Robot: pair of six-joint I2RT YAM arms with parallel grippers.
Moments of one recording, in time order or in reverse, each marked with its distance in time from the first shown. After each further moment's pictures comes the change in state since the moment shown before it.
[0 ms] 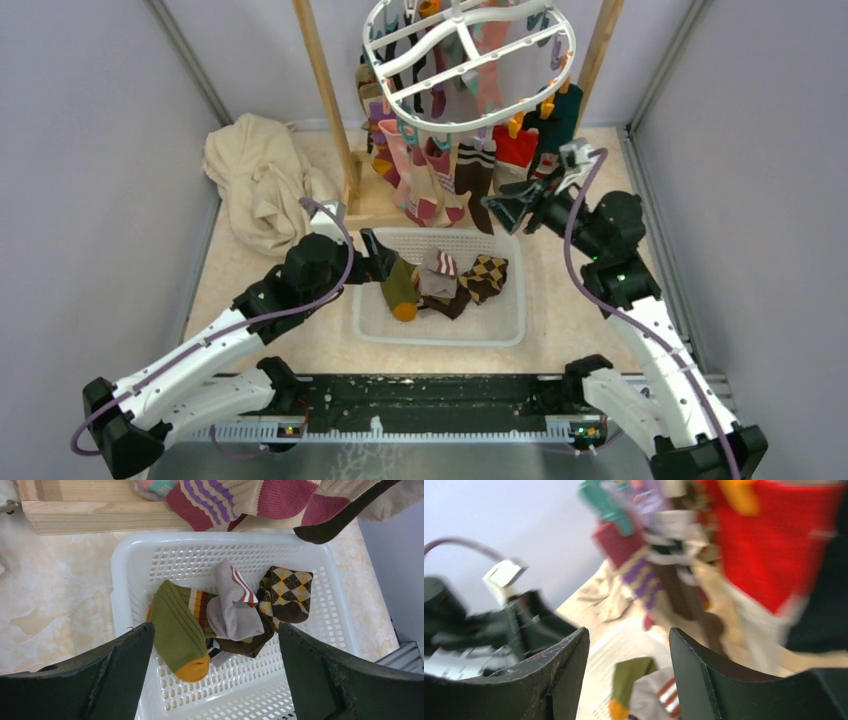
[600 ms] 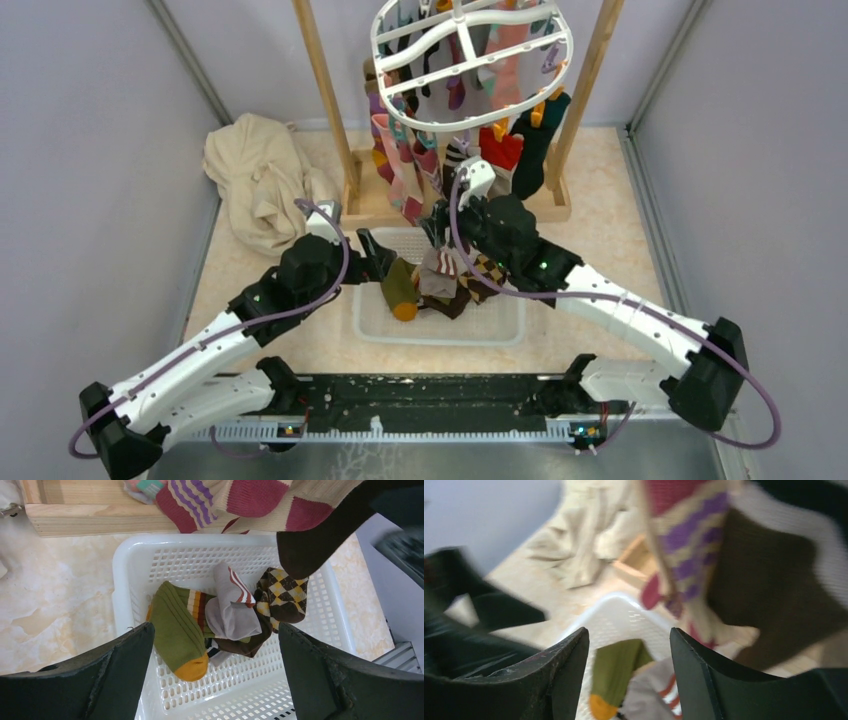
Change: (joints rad) left arm 0.000 -0.022 0.000 -0.005 0.001 0.000; right arm 0.640 0.300 0.107 -0.055 0.578 -0.240
